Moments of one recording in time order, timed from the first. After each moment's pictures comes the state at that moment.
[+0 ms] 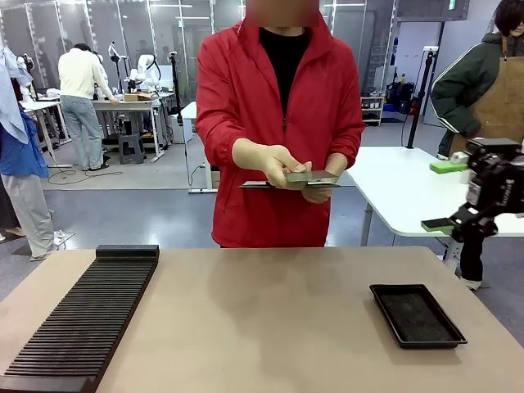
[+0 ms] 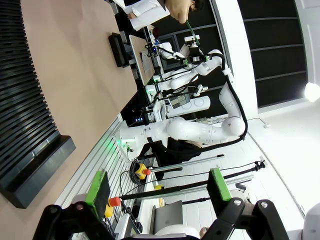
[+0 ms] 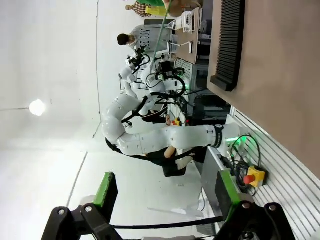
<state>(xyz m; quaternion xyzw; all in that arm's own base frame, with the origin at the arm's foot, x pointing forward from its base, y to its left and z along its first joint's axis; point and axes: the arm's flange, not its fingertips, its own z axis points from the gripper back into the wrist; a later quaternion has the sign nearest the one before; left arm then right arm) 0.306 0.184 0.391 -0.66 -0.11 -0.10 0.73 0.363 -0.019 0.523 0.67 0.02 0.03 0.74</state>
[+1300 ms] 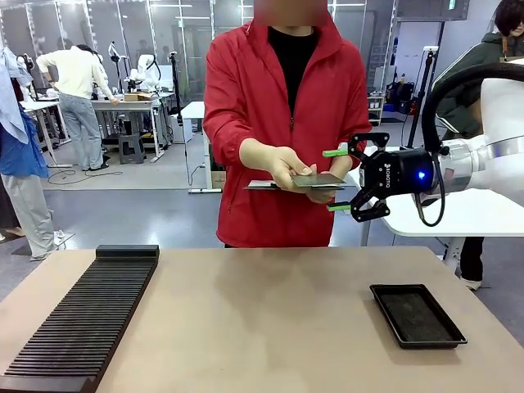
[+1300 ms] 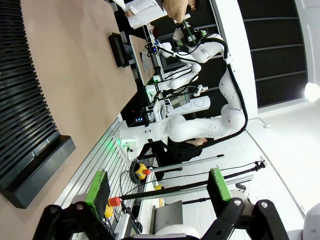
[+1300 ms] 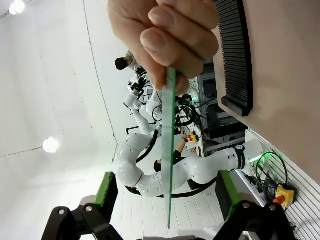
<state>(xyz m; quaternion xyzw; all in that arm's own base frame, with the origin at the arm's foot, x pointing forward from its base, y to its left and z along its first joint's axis) 0.306 0.184 0.391 -0.66 -0.11 -0.10 0.73 0.450 0.103 0.513 0.66 0.07 -0.06 0.74</state>
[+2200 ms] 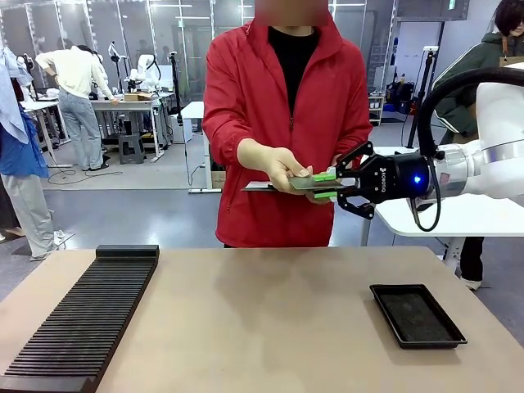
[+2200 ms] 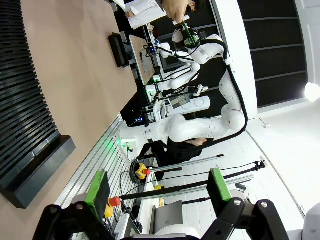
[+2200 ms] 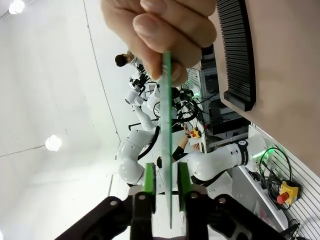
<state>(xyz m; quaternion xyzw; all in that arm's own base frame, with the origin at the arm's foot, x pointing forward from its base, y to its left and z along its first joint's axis) 0.306 0.184 0.391 -0.66 -0.11 -0.10 0.73 0.443 0.113 0.507 0.67 0.09 -0.06 0.74</state>
